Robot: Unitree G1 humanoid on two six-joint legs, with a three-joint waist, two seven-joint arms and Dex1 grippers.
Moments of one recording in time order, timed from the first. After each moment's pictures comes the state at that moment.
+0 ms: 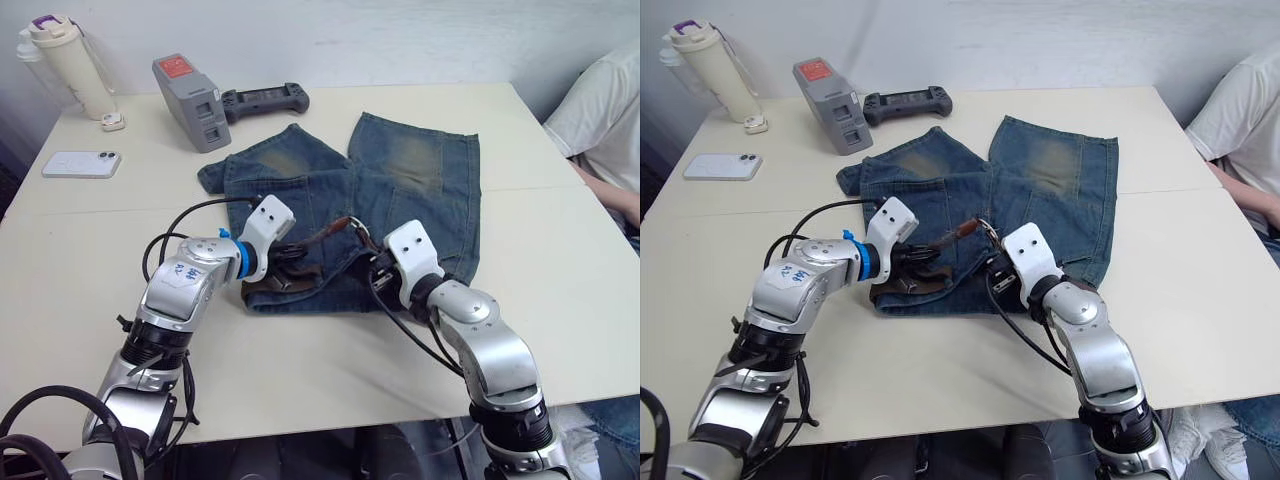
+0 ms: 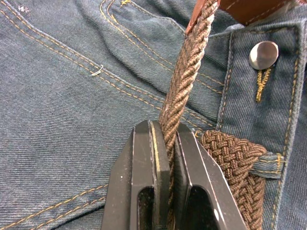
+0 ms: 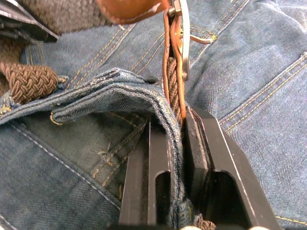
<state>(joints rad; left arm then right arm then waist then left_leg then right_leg) -0.66 0.45 -0.16 -0.11 -0.23 0.97 -0.58 -0.35 -0.26 0.15 -0.52 -0.03 0.93 0.37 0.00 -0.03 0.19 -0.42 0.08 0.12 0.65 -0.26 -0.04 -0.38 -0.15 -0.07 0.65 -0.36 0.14</state>
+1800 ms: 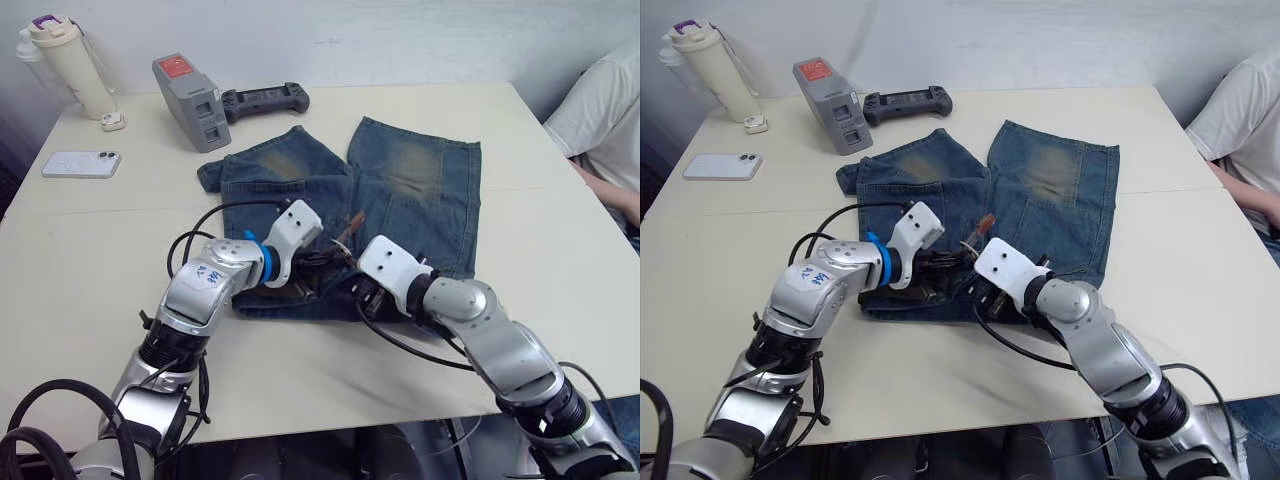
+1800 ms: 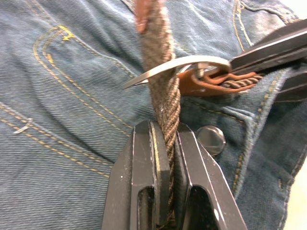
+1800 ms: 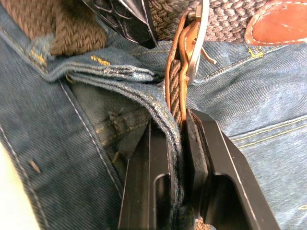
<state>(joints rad) -0.69 0.39 -0.23 -0.18 -0.24 1.01 -0.60 -0.49 -0.56 0.42 -0.58 -0.04 1.00 0.52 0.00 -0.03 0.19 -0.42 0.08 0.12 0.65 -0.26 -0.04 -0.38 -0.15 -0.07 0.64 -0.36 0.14</state>
